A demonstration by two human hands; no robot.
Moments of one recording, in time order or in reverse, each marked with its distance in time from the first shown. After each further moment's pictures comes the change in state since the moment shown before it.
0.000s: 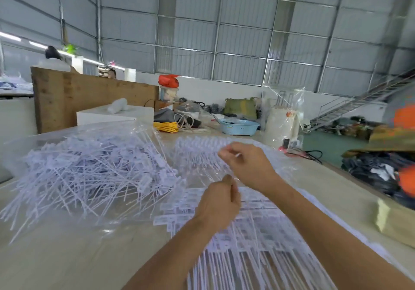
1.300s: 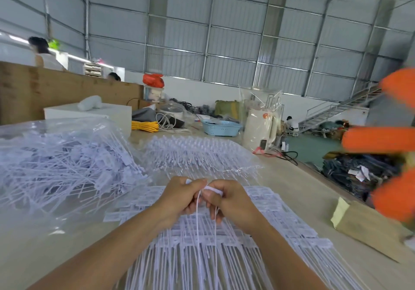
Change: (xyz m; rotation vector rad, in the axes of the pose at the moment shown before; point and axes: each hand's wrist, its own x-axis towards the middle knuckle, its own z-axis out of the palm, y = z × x) left_hand -0.002 0.044 -0.004 -0.767 -0.011 -0.519; right_hand -0.073 0.067 -0.009 0.573 -0.173 0.131
